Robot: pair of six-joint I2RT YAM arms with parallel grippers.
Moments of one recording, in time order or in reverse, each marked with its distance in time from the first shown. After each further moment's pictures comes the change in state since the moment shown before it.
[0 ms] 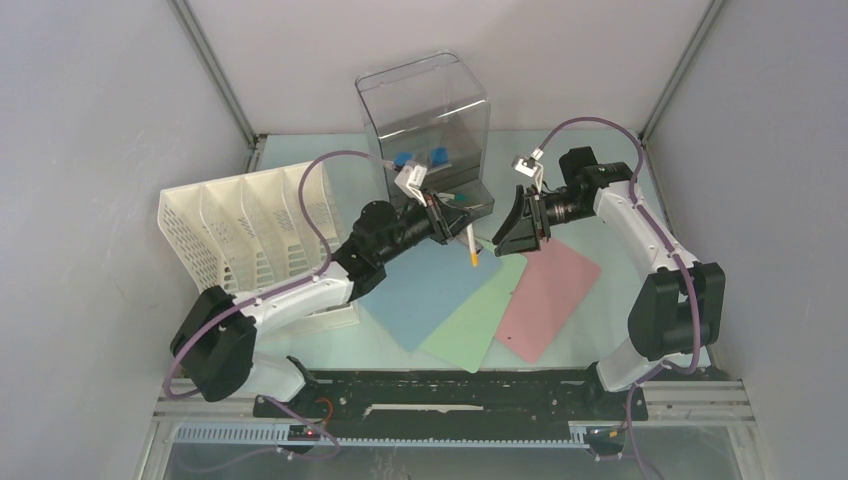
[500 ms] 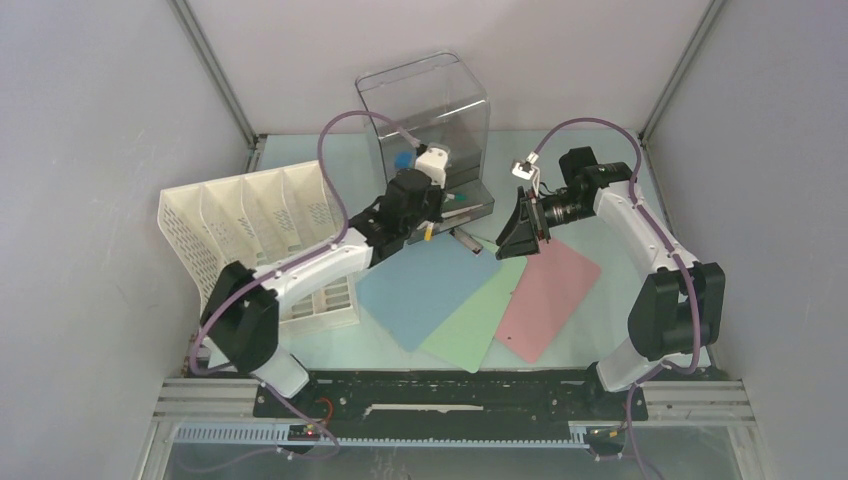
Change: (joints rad) left arm 0.049 0.134 0.290 -0.536 -0.370 0.477; right arm 0.000 0.000 0.000 -0.003 0.109 -0.011
